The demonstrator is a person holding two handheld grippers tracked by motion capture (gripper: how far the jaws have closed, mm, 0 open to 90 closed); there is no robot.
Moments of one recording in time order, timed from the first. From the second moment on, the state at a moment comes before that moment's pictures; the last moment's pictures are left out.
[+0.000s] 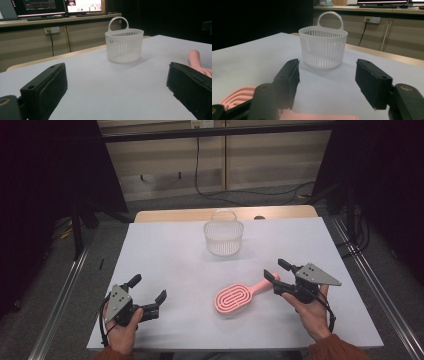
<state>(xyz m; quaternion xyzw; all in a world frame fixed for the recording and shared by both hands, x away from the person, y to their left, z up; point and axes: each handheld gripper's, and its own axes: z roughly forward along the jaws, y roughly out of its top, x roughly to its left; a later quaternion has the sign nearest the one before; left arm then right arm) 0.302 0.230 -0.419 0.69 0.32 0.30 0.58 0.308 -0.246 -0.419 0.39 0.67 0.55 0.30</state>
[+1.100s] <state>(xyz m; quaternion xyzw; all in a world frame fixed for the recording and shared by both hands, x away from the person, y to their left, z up) 0.303 0.231 -0.420 0.69 0.33 0.29 0.58 0.318 -0.249 -0.407 0.38 0.72 0.52 0.25</state>
